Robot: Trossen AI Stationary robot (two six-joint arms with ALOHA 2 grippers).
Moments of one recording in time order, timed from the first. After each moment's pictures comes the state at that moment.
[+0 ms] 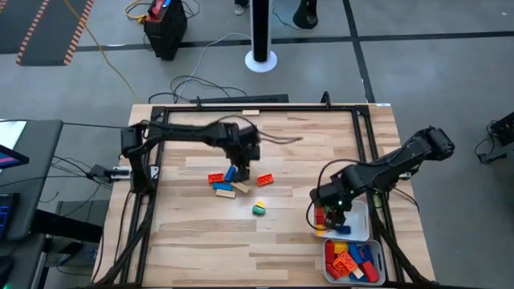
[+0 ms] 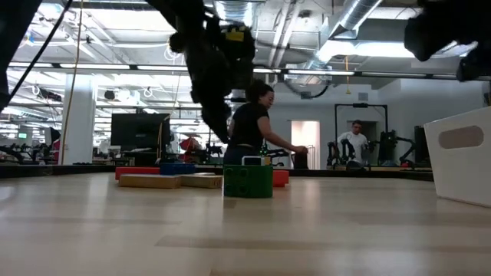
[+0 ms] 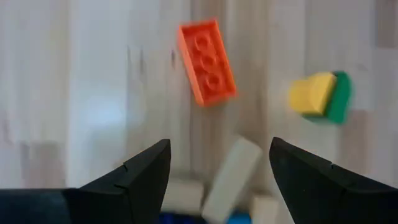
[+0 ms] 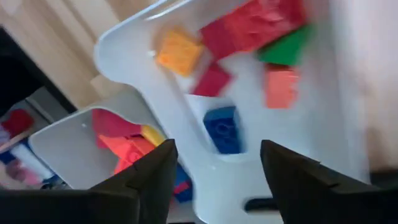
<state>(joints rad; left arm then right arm) 0.23 1.84 1.39 -0.73 0.28 0.13 0.37 1.36 1.01 -1.13 -0.33 0.88</state>
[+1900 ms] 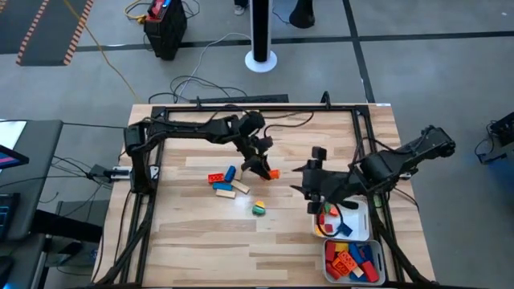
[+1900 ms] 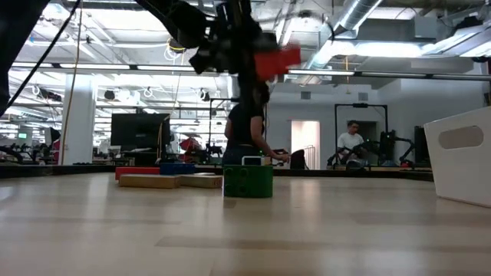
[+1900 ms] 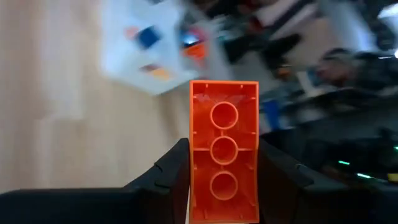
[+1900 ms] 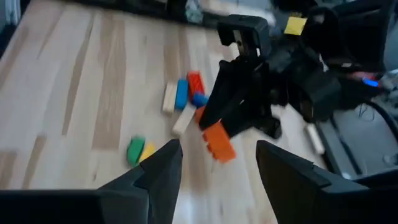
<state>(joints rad) 0.30 1.87 1.38 -0.14 1.02 -0.29 0.44 1.35 1.40 -0.80 0.61 0.15</state>
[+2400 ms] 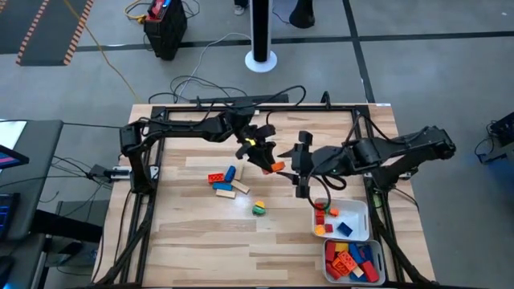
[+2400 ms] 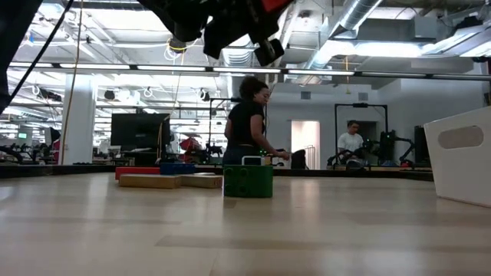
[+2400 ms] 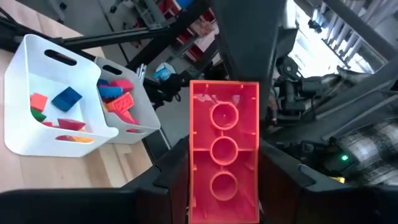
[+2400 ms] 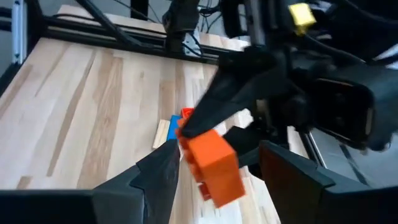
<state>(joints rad) 0.31 1.83 1.38 0.39 1.20 -0.73 0.27 1.35 1.40 -0.59 0.42 -0.05</state>
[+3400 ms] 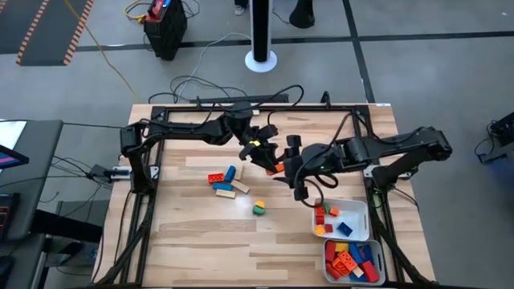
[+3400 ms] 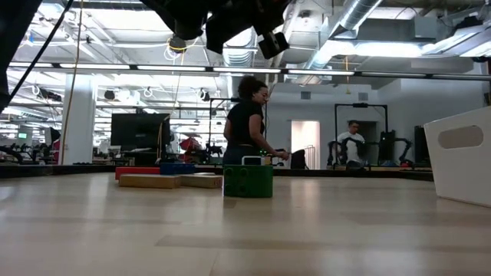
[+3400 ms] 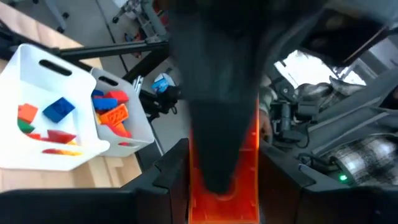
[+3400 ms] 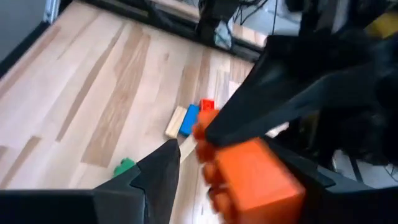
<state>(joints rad) 0.27 1.83 1.38 0.51 1.13 -0.87 0.20 1.40 1.40 -0.58 0.25 -0.22</state>
